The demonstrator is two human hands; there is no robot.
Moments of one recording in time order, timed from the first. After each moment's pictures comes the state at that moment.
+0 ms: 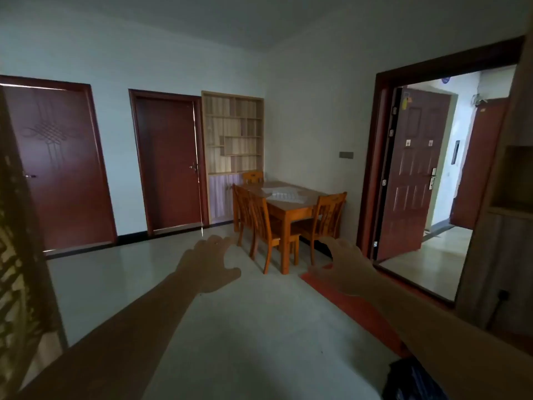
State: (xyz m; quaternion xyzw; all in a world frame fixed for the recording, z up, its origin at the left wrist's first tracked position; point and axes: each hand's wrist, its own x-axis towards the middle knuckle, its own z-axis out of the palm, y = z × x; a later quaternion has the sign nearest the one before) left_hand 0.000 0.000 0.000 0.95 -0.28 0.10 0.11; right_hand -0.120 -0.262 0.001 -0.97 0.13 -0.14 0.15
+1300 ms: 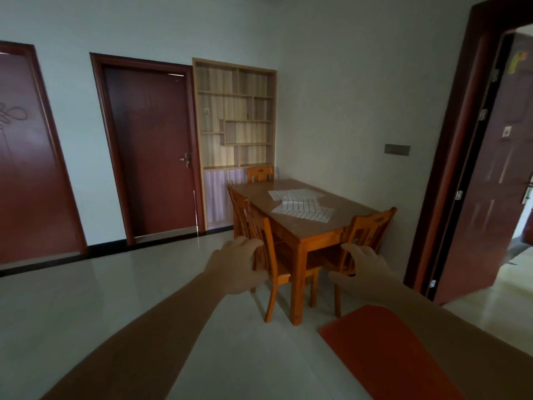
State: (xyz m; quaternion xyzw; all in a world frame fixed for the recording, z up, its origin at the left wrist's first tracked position) left_hand 0.723 -0.395 -0.022 0.94 -0.29 0.07 0.16; right_hand 0.610 -0.642 -0.019 -0.97 0.17 -0.09 0.17
